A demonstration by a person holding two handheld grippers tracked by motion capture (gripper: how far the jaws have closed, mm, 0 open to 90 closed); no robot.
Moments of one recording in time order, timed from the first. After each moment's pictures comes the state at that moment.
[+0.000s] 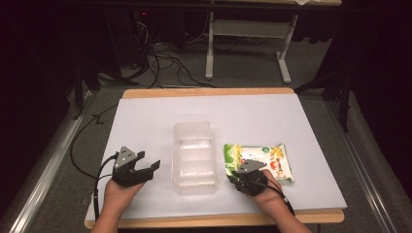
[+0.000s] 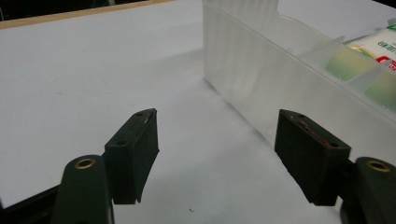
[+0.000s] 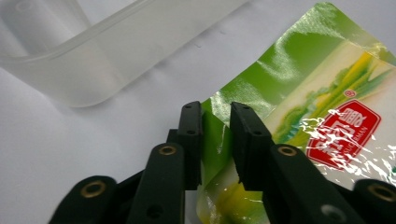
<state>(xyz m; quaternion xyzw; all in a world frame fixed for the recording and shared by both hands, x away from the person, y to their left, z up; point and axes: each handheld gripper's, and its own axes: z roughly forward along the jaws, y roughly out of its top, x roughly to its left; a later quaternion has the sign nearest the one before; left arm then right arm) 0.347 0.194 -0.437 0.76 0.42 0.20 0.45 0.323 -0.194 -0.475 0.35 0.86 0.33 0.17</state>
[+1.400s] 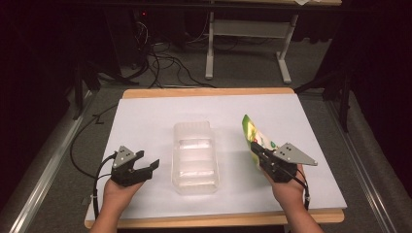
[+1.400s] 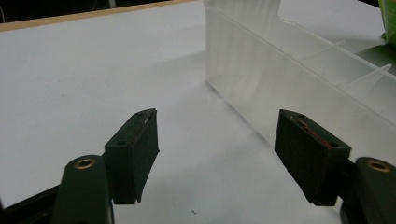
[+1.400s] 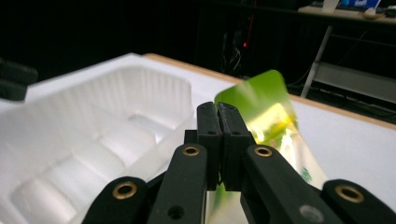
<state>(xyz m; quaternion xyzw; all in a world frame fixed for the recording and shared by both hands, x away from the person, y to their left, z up) 0.347 0.197 -0.436 0.76 0.42 0.20 0.46 0.309 -0.240 -0.390 0.38 0.71 0.51 0.30</state>
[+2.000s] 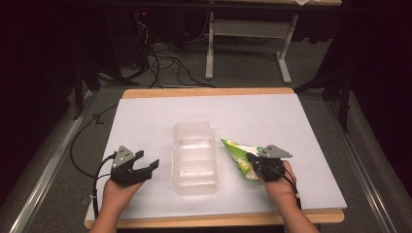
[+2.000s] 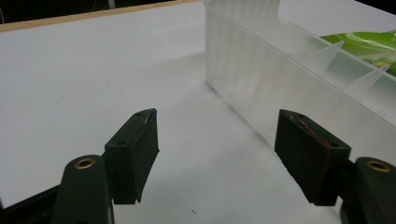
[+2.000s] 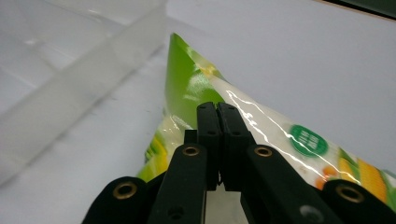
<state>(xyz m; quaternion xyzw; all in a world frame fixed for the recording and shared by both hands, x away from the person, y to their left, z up) 0.347 0.198 -0.435 0.76 0.42 0.20 0.46 0.339 -0.238 -0.443 0.45 0.77 0.37 0.26</state>
